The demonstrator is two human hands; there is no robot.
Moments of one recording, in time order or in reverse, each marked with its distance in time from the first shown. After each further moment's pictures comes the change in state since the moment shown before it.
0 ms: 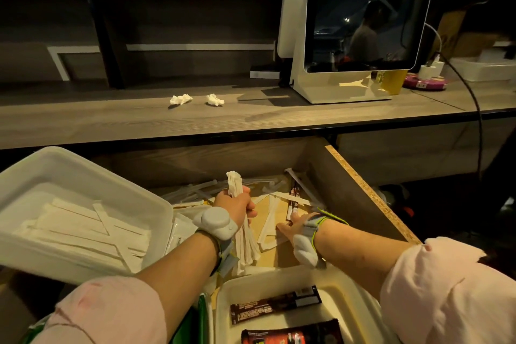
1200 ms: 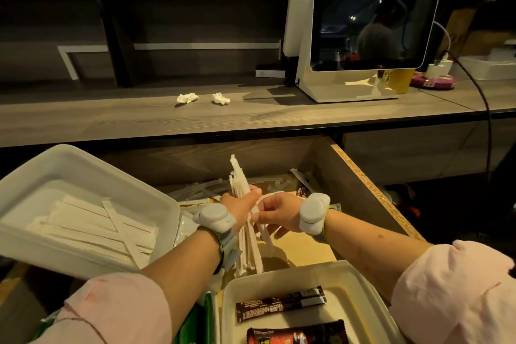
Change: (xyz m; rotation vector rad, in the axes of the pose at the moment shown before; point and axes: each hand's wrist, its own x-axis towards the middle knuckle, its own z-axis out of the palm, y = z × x) left_hand -0.006 0.003 -0.012 0.312 0.021 -0.084; right_hand -0.046 -0.033 -0.044 1.192 0.189 -0.320
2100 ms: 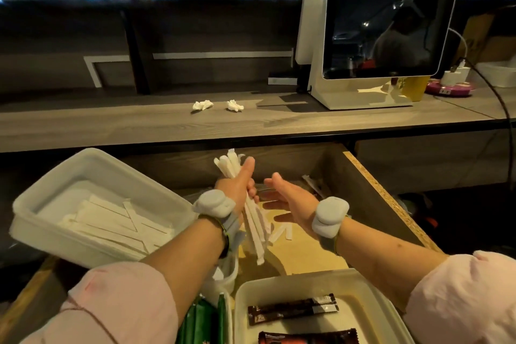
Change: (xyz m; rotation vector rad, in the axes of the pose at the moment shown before) left_hand -0.012 0.027 -0.018 -0.550 0.031 0.155; right_hand -0.020 -0.032 0.004 0.474 0.161 -0.073
